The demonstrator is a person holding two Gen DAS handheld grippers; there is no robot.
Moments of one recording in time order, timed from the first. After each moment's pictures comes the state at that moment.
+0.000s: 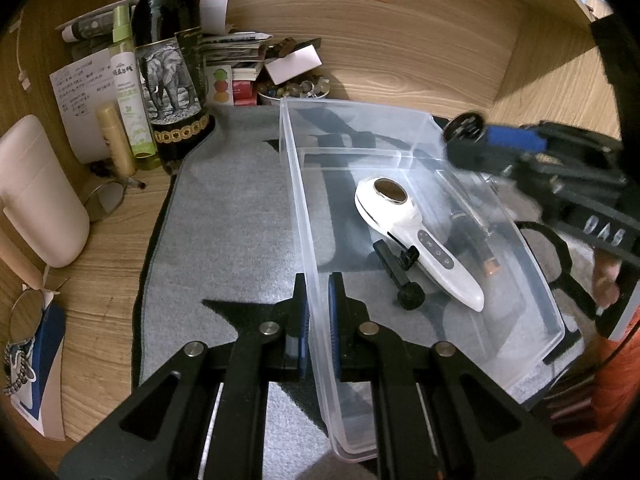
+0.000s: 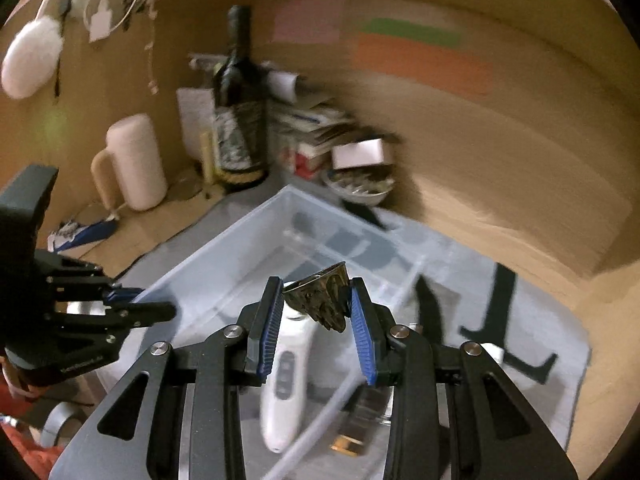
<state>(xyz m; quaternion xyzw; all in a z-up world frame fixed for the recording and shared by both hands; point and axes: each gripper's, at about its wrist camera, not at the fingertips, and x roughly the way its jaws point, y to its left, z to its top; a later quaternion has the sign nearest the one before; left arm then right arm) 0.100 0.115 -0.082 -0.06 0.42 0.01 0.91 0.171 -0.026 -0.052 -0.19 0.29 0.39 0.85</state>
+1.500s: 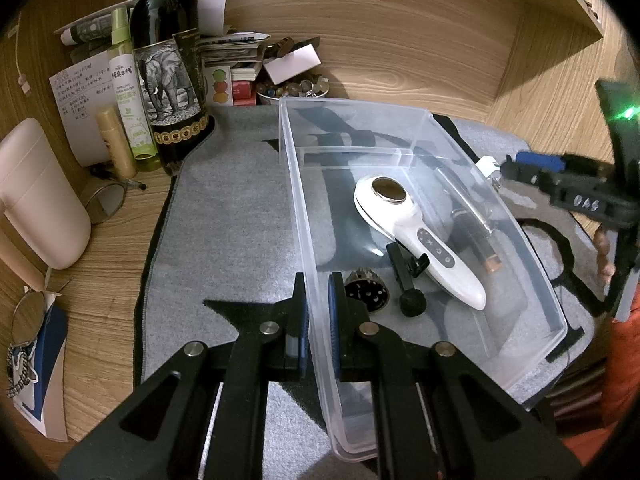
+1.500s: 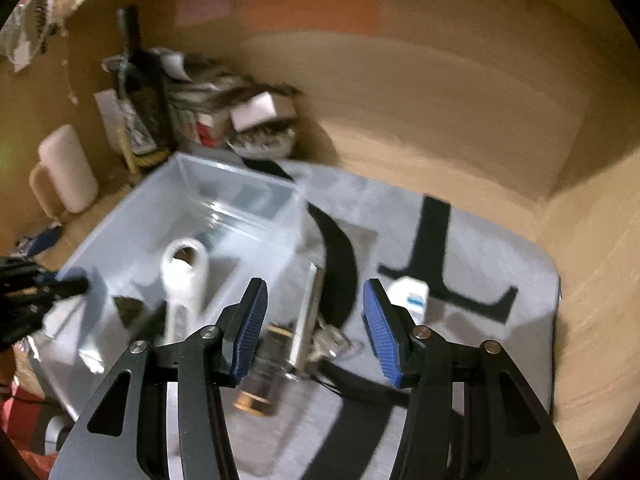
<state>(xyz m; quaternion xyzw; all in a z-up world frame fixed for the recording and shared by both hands) 0.102 0.112 -0.082 -0.05 0.42 0.01 0.91 0.221 -0.108 -0.069 -0.15 0.36 0.28 0.88</state>
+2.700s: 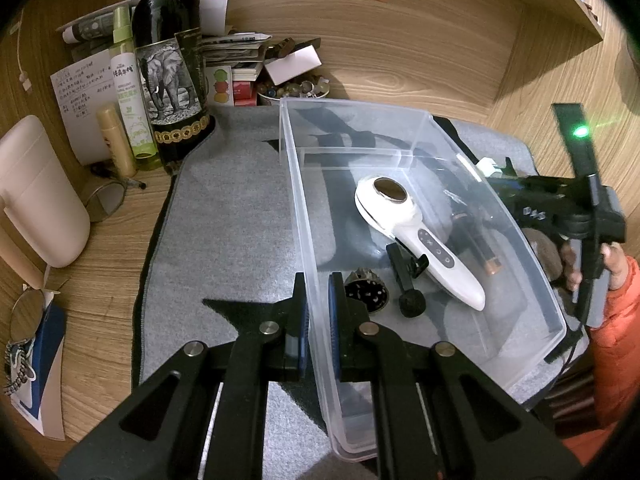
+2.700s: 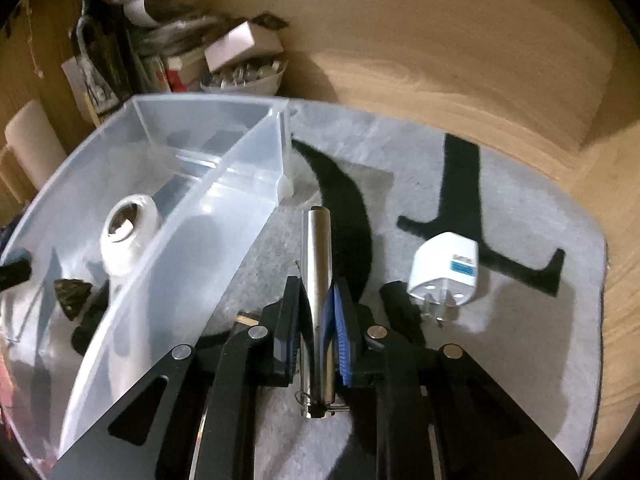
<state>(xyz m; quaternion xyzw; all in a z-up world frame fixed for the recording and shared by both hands) 0.102 0.114 -0.082 -0.06 0.42 0.01 0.91 0.243 -0.100 -0.117 -0.13 0.39 0.28 0.87</state>
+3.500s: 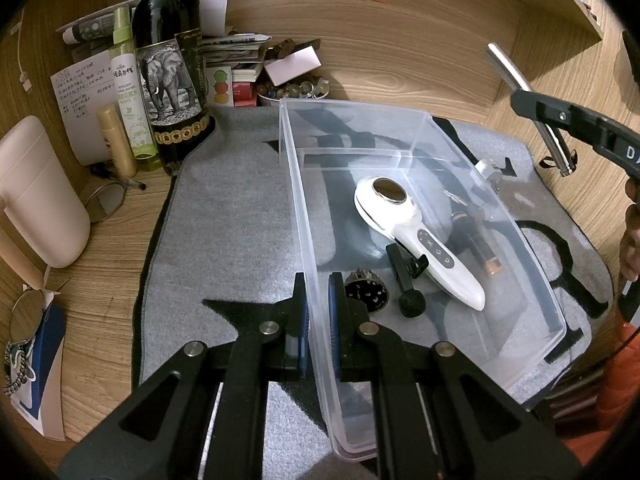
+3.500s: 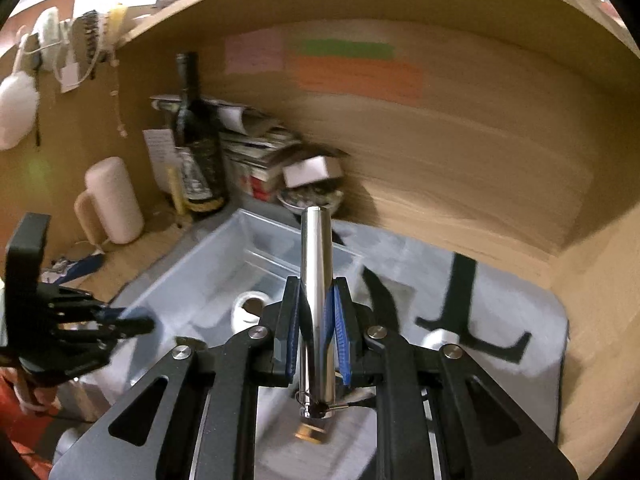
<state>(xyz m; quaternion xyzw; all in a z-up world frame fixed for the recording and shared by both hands) 0.101 0.115 -0.082 -0.05 0.42 0.01 0.91 0.173 -0.074 -0.022 -0.13 0.26 0.35 0.89</state>
